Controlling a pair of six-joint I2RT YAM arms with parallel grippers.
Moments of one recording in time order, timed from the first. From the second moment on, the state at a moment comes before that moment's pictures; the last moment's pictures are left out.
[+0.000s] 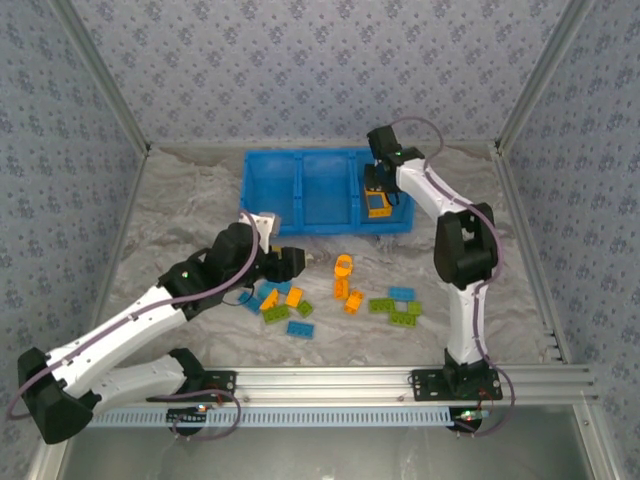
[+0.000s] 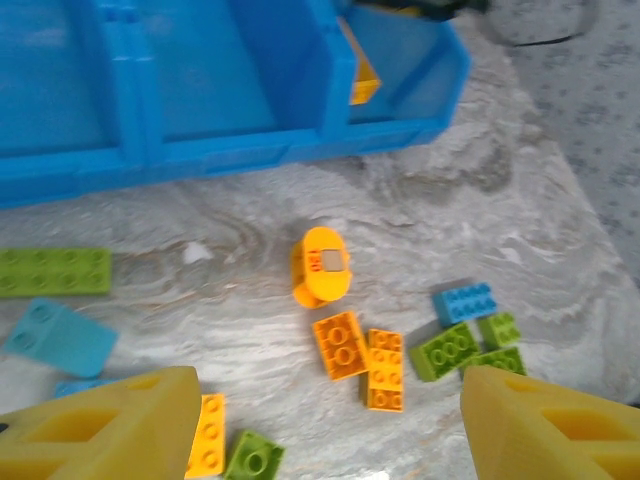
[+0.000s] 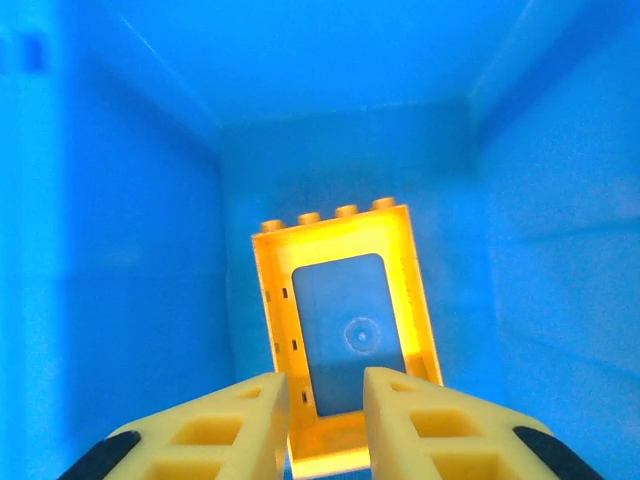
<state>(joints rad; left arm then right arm) -0.85 0.98 0.88 -0.51 -0.07 -0.62 0.34 2.07 1.81 -0.73 0.15 0.36</state>
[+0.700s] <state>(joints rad) -0.64 1.47 0.97 -0.65 -0.20 -1.14 0.77 0.97 0.71 -0.19 0.01 0.43</state>
